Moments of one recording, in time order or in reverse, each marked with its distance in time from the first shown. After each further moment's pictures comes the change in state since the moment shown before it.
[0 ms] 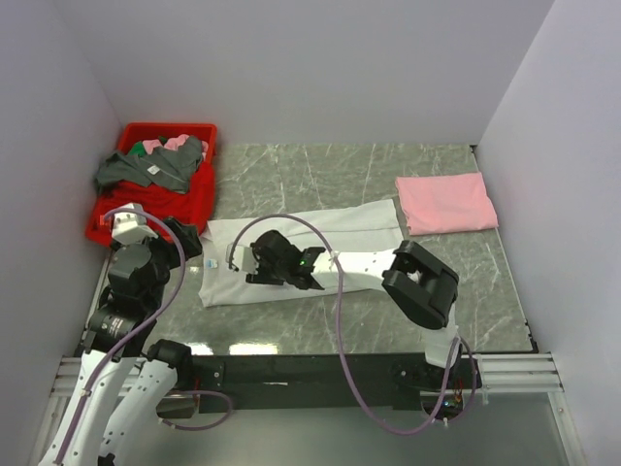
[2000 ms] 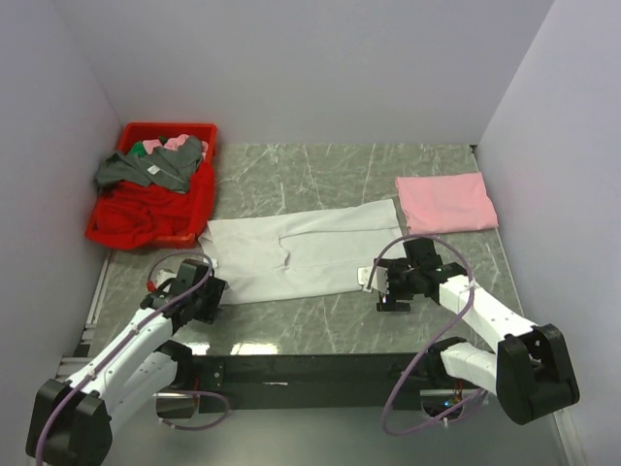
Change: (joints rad) left arm -0.067 0.320 -0.415 -0.071 0.190 -1.062; right arm -0.763 -0.822 -0.743 -0.426 -0.553 -0.680
